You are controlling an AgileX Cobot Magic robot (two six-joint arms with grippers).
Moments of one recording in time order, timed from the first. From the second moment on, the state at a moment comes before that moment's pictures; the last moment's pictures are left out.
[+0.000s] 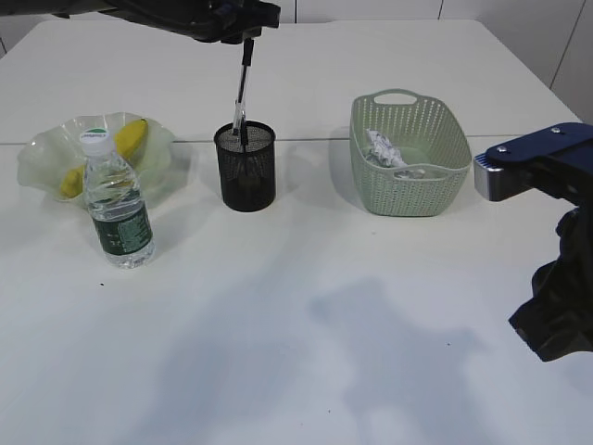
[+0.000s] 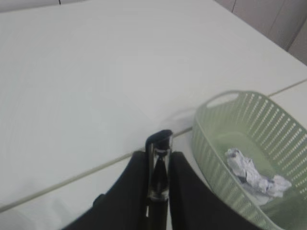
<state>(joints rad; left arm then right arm) -0.44 2.02 -1.72 -0.24 0.21 0.12 0.47 1.30 -0.97 -0.01 1.17 0.04</state>
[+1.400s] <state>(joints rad) -0.44 2.21 -1.72 -0.27 -0.05 0.12 0.47 1.30 -0.97 -0.01 1.17 0.04</state>
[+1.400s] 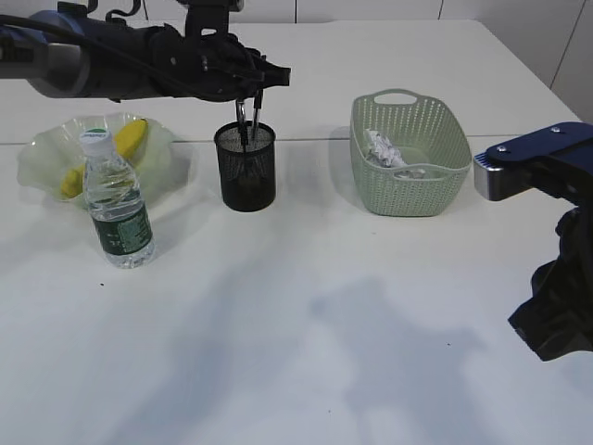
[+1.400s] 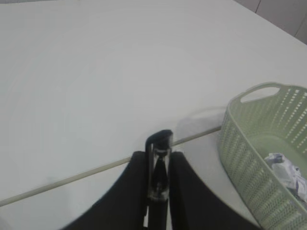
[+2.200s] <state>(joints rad) -0.44 2.26 -1.72 -0.28 -0.04 0.12 0.47 1.30 -0.97 -0.01 1.17 0.04</state>
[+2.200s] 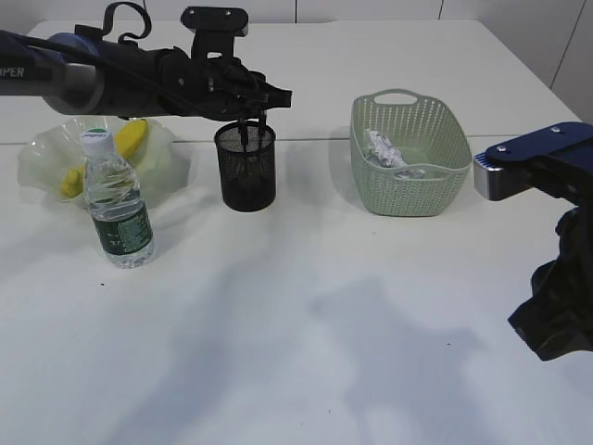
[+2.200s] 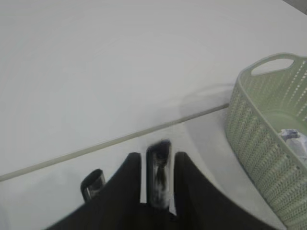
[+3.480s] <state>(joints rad) -0.34 2.00 -1.72 -0.27 0.66 0.06 0.47 1.30 -0.97 -0.01 1.01 -0.02</state>
